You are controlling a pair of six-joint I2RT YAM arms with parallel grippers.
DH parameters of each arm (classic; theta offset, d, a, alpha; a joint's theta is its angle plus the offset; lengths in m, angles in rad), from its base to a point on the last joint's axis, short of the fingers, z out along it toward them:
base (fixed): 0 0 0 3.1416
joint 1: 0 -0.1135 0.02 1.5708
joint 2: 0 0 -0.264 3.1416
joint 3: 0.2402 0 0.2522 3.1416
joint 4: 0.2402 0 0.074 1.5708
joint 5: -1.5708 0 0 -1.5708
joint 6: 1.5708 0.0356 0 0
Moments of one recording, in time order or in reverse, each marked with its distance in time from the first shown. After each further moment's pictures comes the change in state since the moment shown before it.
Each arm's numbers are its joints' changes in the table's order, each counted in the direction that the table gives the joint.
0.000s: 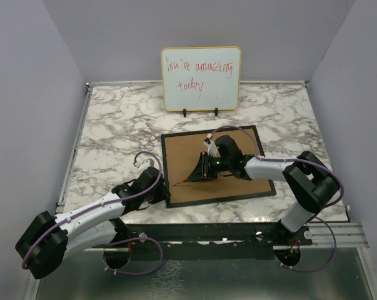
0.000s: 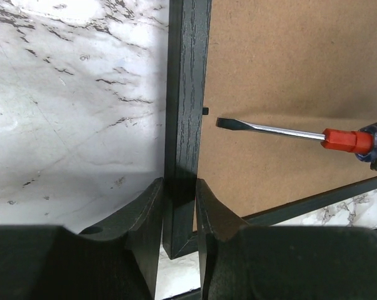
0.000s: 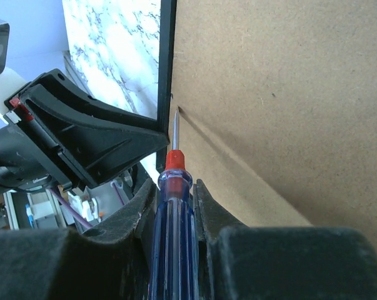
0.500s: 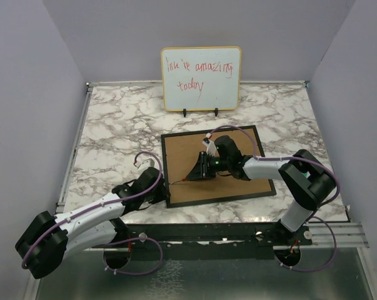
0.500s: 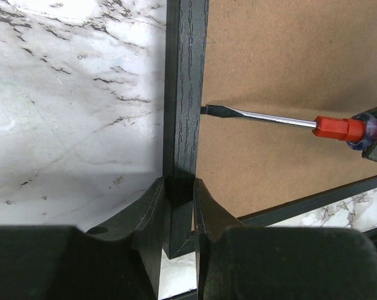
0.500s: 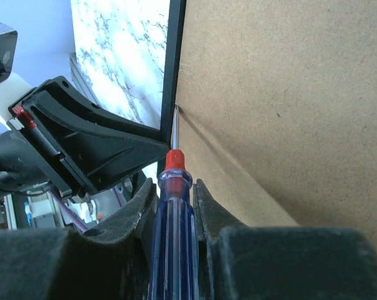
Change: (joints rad) left arm 0.006 -0.001 -0.001 -0.003 0.003 -0.005; right arm 0.000 0.047 -0.004 -0.091 0.012 0.000
